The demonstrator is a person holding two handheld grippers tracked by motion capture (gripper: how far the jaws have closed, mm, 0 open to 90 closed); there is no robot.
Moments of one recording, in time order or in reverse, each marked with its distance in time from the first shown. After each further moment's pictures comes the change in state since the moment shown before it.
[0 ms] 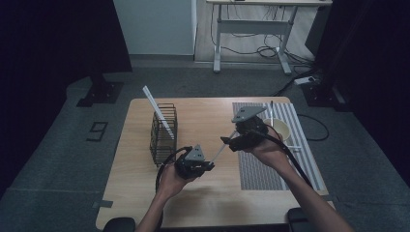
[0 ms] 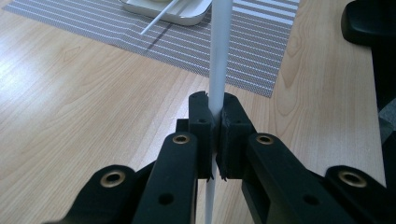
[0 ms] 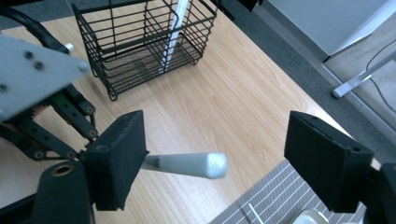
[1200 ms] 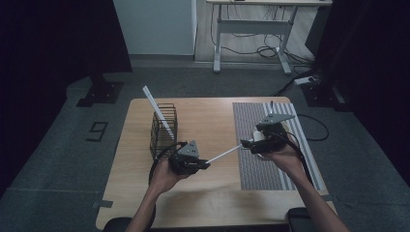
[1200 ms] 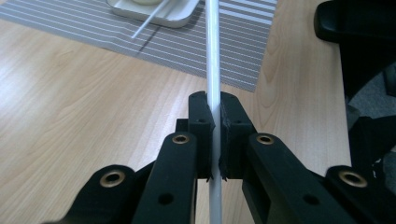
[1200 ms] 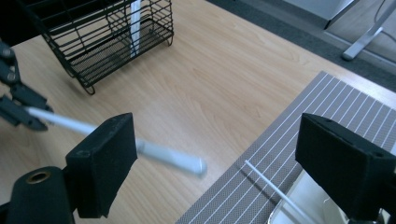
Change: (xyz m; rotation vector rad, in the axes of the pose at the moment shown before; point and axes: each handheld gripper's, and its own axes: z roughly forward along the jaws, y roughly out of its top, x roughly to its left) left arm 0.009 0.006 -0.020 0.018 -0.088 0.035; right arm -0.040 -0.076 0.003 -0.052 -0.001 0.248
